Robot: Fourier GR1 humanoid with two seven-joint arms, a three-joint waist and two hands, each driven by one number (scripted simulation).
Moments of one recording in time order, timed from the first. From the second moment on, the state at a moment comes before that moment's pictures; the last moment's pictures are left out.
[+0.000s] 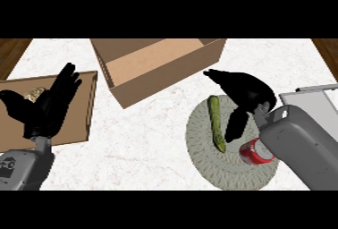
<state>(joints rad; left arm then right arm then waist) -0.24 0.37 -0.06 -1.48 0.28 0.14 0.17 -0.70 -0.47 0.53 -1.49 0.28 0.44 0.68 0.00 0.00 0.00</state>
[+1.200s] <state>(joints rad) -0.25 0.29 0.01 -1.48 0.19 0.07 0.20 -0.51 -0.28 0.48 -1.49 0.66 0.55 0.68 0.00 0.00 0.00</state>
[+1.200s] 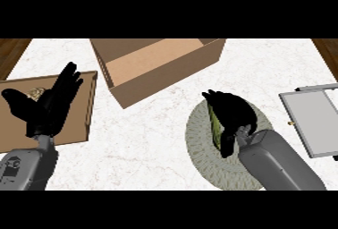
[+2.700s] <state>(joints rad) -0.24 0.23 0.07 -1.52 0.13 0.02 0.23 -0.50 -0.16 0.38 -1.11 1.00 0.32 0.26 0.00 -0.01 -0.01</state>
